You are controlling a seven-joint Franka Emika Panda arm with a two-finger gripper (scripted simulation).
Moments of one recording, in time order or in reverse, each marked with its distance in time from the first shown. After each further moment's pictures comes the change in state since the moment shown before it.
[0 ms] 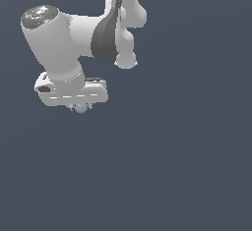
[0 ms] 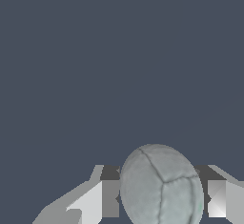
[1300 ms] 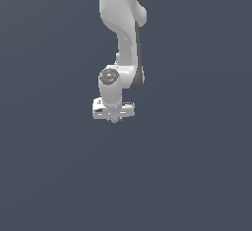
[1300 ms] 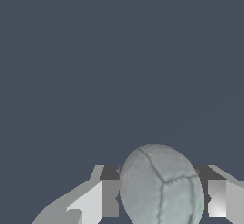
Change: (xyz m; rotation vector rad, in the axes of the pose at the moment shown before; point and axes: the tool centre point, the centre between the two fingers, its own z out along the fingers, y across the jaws) arm -0.068 -0.109 0.202 0.000 -0.002 -0.001
